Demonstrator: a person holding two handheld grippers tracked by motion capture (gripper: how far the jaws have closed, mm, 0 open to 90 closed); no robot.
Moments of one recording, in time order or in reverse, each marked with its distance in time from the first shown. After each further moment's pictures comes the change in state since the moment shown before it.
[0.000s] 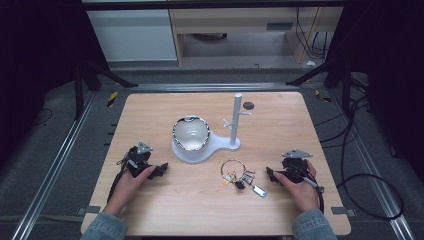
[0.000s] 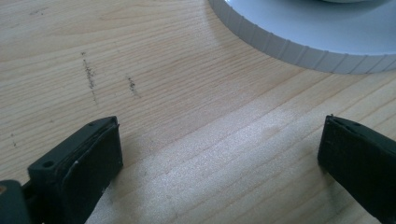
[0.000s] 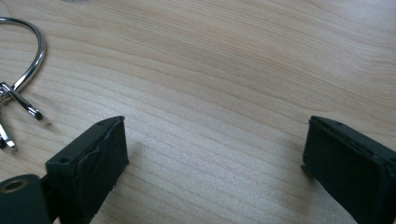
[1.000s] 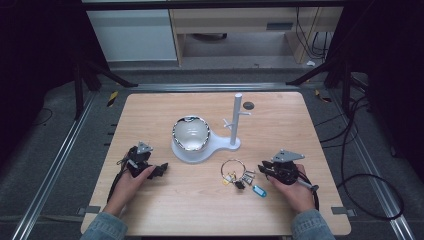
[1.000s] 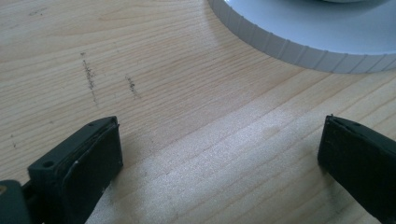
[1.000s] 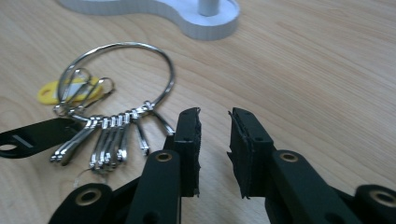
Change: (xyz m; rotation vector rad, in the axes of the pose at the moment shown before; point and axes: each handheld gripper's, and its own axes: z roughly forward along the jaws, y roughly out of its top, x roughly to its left) left arm 0.000 0.000 0.000 0.000 -0.003 0.003; right arm 0.032 0.014 -0.011 -0.095 0.232 -0.188
